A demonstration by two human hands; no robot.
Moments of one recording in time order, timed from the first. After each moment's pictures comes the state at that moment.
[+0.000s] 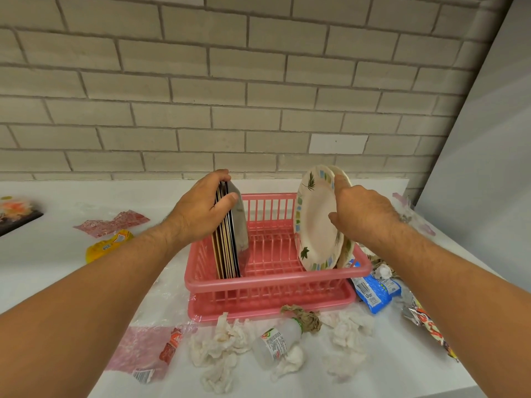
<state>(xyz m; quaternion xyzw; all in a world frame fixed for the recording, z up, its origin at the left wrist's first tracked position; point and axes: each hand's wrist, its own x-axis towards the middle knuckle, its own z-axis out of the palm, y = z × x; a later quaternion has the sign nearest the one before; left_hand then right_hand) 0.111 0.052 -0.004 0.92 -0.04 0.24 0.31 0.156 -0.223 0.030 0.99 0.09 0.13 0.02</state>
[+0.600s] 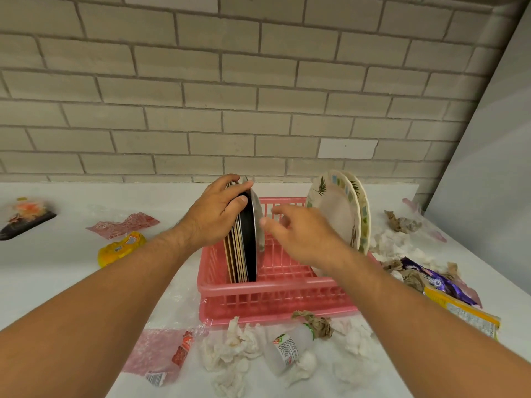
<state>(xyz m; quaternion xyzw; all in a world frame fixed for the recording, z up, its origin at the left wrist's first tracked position) 0.114 0.059 -0.007 0.92 -0.07 0.23 0.31 0.106 -0.143 0.017 0.92 0.26 0.02 -0.29</state>
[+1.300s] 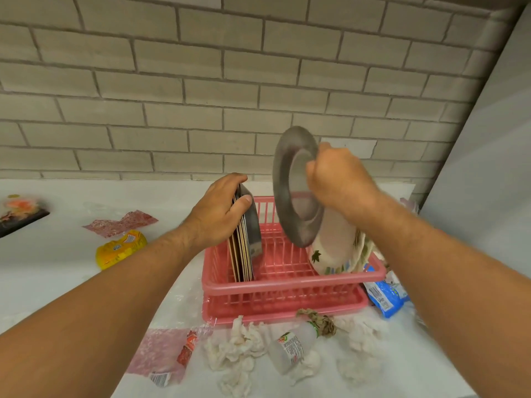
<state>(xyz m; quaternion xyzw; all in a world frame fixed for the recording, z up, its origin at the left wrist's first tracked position) 0.111 0.059 -0.007 0.92 -0.07 0.25 0.30 0.117 -0.144 0.097 0.97 0.12 0.16 -0.14</state>
